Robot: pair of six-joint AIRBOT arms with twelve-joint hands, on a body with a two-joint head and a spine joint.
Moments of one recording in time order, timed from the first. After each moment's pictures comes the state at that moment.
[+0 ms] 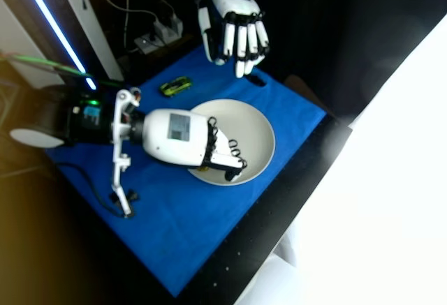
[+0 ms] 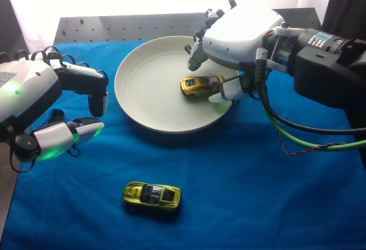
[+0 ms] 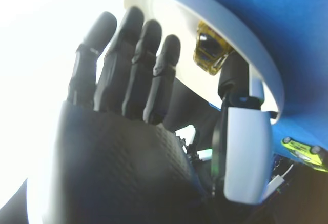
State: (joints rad) left arm 1.01 -0.82 0.82 -0.39 -1.03 1.24; right arm -0.52 -1.38 1.40 0.12 0.30 -1.29
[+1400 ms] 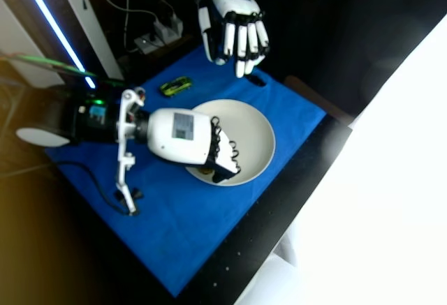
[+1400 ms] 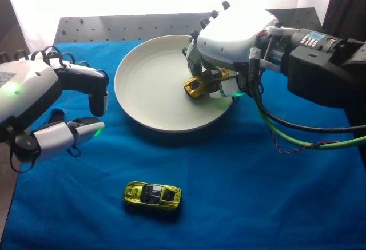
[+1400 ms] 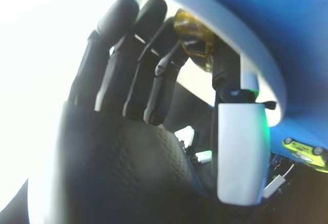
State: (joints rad) left arm 1.01 -0.82 0.81 -0.39 -1.03 1.23; right arm -0.52 -1.40 1.41 0.12 0.29 -1.28
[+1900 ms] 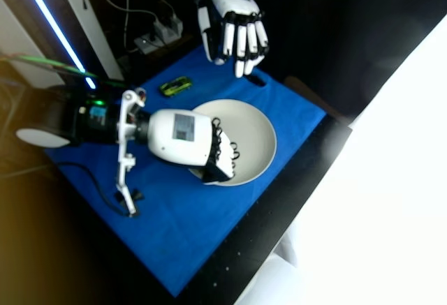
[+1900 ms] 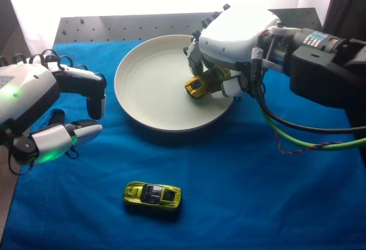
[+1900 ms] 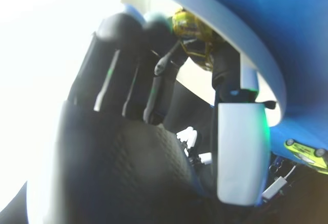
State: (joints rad) left arm 1.03 -0.82 0.81 -0.41 -1.04 1.23; right arm -0.52 -1.38 1.39 0.12 0.30 -1.29
